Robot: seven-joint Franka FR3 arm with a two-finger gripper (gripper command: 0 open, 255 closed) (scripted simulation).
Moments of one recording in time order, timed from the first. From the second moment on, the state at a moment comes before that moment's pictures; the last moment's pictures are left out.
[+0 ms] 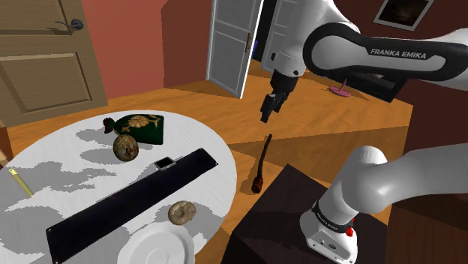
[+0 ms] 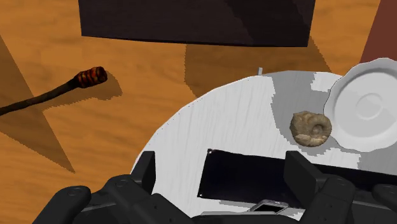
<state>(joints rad) 0.05 -0.75 0.07 -2.47 0.00 1.77 0.06</state>
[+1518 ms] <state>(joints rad) 0.11 -0.05 0.39 -2.51 -0.22 2.49 0.37</state>
